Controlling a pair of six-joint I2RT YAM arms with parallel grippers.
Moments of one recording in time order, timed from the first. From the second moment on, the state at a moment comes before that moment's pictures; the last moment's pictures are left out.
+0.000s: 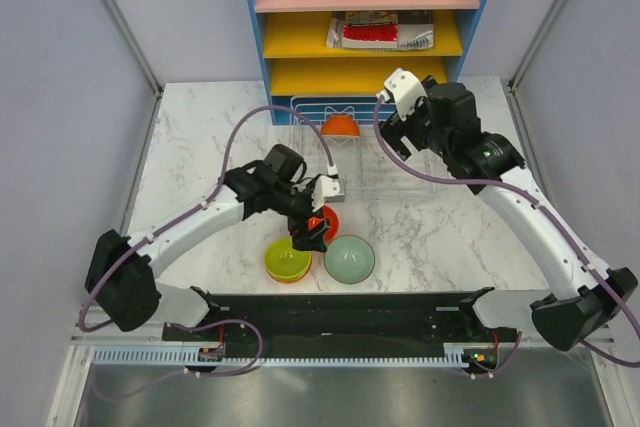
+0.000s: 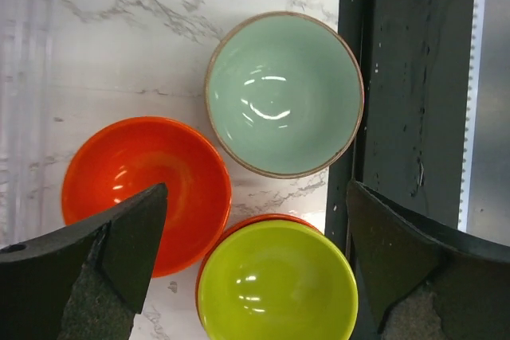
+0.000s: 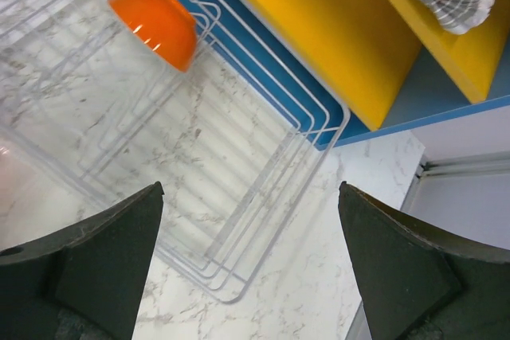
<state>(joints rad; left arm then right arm) -0.68 1.35 1.04 -0.64 0.68 0.51 0.51 1.30 1.44 -0.59 0.13 -0.45</state>
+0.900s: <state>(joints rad) -0.91 1.85 1.29 -0.64 0.50 0.58 0.45 1.03 1.17 -0.64 -0.07 -0.44</state>
